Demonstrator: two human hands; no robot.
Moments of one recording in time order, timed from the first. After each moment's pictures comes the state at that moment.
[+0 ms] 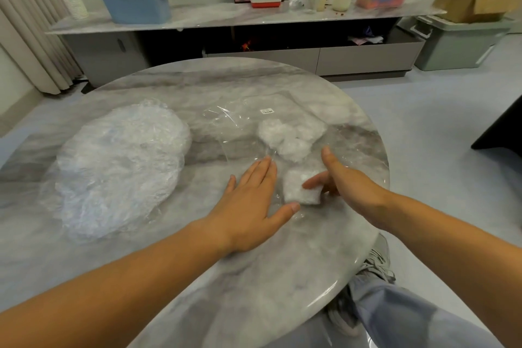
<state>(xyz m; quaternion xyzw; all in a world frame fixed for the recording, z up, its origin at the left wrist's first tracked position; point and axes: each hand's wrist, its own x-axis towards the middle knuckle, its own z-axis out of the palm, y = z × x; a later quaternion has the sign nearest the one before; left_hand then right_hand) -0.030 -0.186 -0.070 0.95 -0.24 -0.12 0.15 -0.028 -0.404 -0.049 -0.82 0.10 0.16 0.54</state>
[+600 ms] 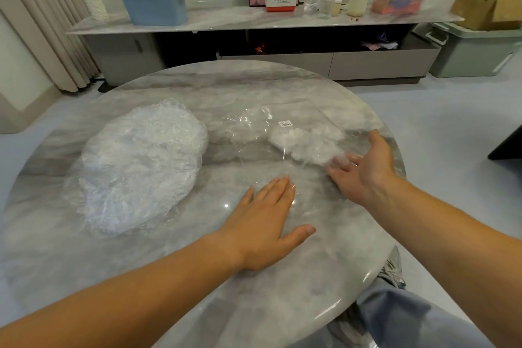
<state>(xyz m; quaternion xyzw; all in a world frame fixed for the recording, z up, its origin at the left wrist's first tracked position) -0.046 -0.176 -0.072 0.95 -0.27 -0.14 0.10 0.019 -0.379 -0.037 -0.40 0.35 -0.01 0.84</state>
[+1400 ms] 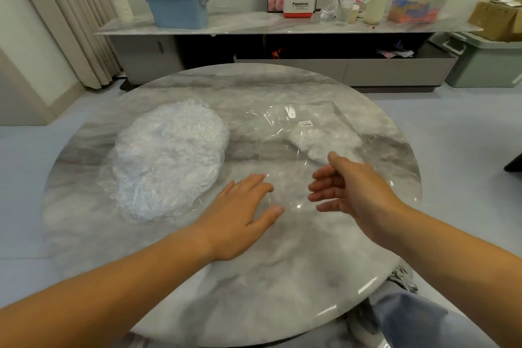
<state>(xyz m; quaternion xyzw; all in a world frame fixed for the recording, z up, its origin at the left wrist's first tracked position) -0.061 -0.110 -0.060 0.95 -0.21 -0.07 0.23 -0.057 -0.328 -0.003 -0.73 0.14 0.10 0.67</state>
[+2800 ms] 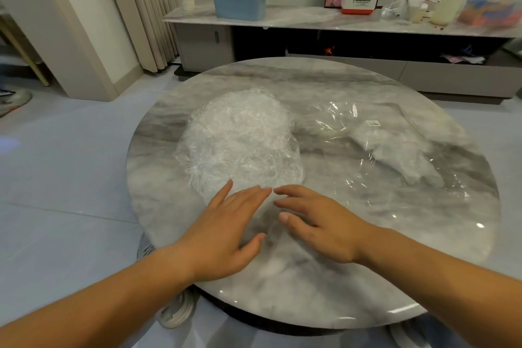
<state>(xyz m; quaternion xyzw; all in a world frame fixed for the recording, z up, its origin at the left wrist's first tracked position) -0.125 0.017 -0.083 0.96 -0.23 0.04 0.17 -0.071 -0.214 -0.057 -0.89 -0.34 0.16 0.25</state>
